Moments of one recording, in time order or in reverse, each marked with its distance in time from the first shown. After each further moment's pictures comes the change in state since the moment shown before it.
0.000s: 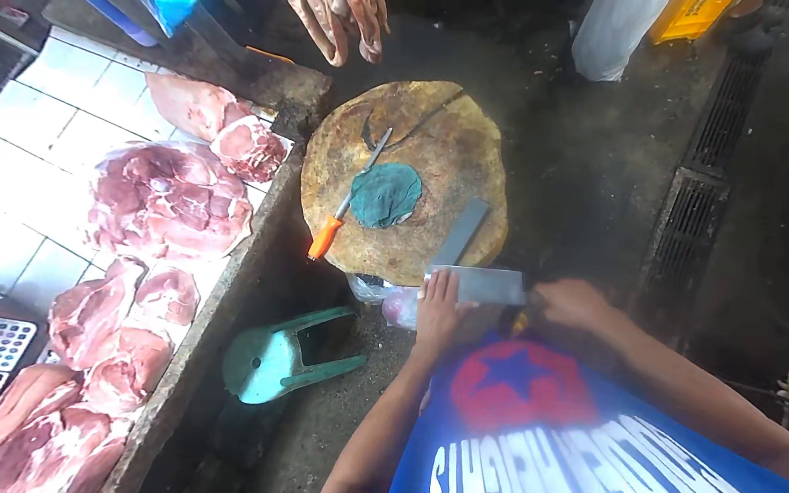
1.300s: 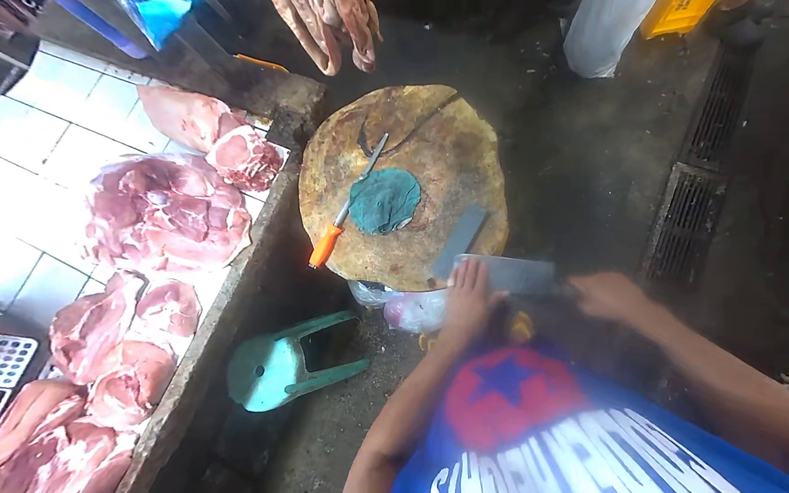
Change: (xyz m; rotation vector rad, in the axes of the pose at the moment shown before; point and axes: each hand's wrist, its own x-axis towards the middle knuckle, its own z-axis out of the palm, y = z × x) left_hand 0.041 0.041 0.003 -0.054 -0.069 0.042; right_hand -0.009 0.050 -0.008 0.027 0.031 0.060
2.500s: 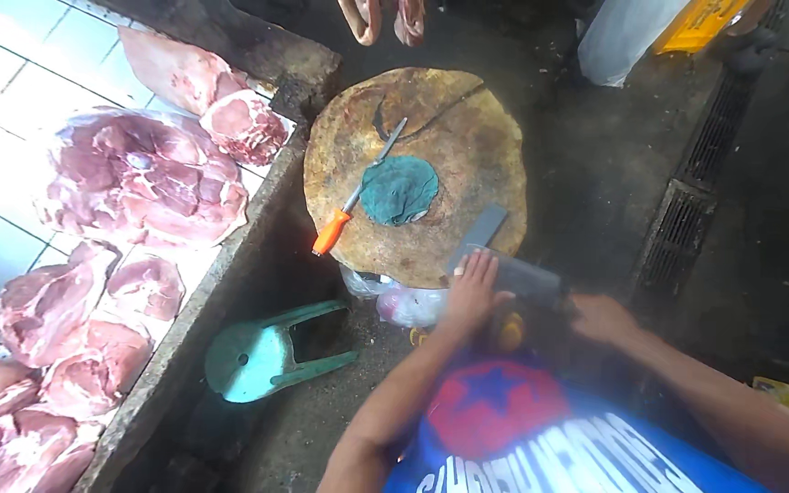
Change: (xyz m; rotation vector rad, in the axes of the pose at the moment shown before) left_hand 0.014 -0.042 -0.002 0.008 -0.046 0.126; right_hand 0.009 -0.045 0.022 0.090 -0.046 0.111
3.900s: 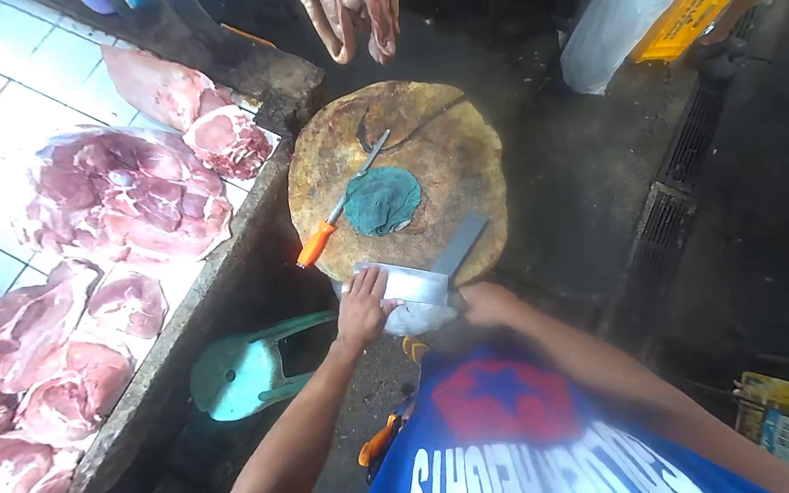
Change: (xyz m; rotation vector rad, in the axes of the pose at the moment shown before) left_hand -0.082 -0.142 -0.062 0.163 0.030 -0.139; right_hand 0.056 -0.146 -0.009 0.070 -0.092 -0.330
